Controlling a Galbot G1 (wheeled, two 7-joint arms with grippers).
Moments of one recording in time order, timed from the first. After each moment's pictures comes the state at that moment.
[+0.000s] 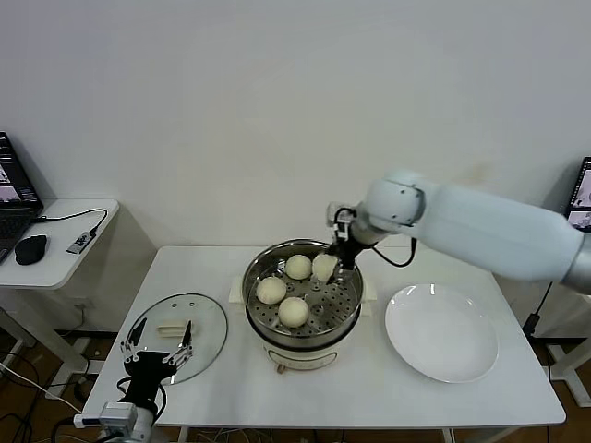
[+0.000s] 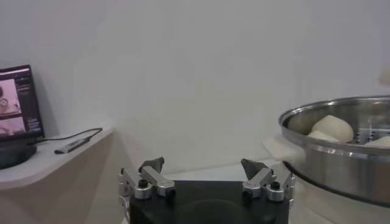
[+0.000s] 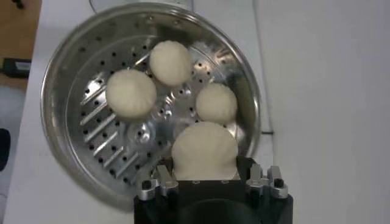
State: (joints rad) left arm 1.67 -1.22 -0.58 -2.16 -0.16 0.11 -0.18; right arm 0.49 0.95 -1.21 1.47 0.54 -0.69 -0.80
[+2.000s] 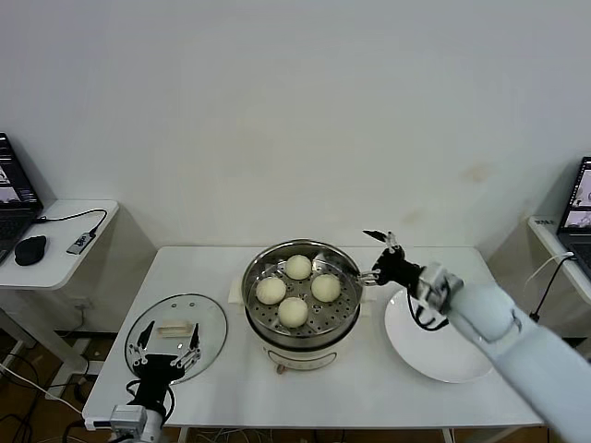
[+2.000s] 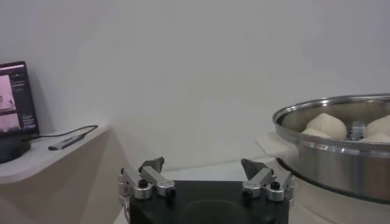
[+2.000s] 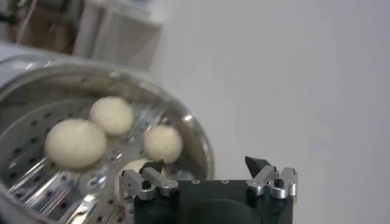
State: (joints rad) left arm 1.66 -1.25 -0.55 -2.13 -0.12 0.08 -0.18; right arm -0.85 0.75 0.12 1.82 0.33 -0.07 -0.26
